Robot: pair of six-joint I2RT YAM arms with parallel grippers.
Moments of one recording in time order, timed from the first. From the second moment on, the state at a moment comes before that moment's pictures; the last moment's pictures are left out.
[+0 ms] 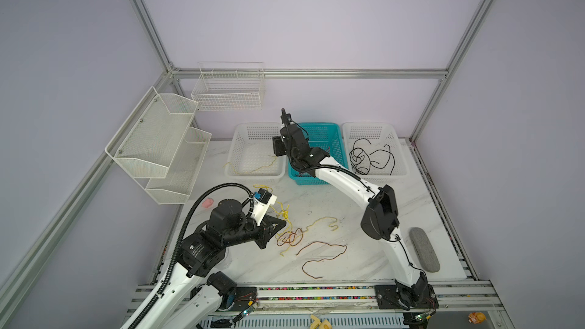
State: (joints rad) left arm -0.55 0.65 0.80 -0.66 0.48 -0.23; right arm 0.82 2.18 2.13 -0.29 0.31 0.28
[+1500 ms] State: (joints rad) left arm -0.55 0.63 0.73 -0.29 0.59 -0.60; right arm 0.91 1.43 0.57 0.67 -0.27 0.39
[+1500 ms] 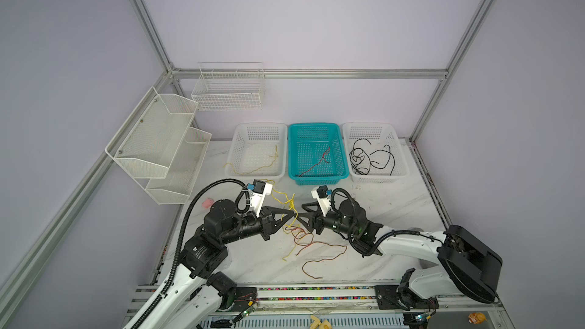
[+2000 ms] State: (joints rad) left arm -0.55 0.61 0.72 -0.28 0.58 -0.60; right arm 0.98 1.60 0.60 0.78 -0.22 0.44
